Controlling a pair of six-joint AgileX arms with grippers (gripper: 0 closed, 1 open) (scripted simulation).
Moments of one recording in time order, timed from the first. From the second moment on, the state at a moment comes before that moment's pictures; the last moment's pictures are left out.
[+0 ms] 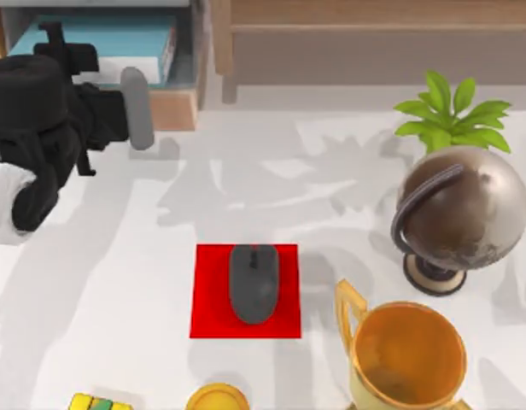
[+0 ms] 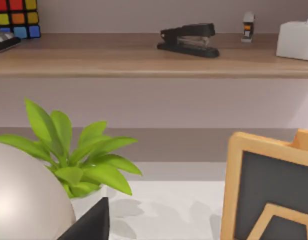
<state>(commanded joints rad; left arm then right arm) -0.22 1.84 0.80 0.78 -0.16 1.54 0.00 0.00 0.00 0.00 0.00 0.00</state>
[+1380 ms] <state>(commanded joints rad) -0.21 1.88 0.85 0.77 -0.15 1.54 0.00 0.00 0.00 0.00 0.00 0.00</state>
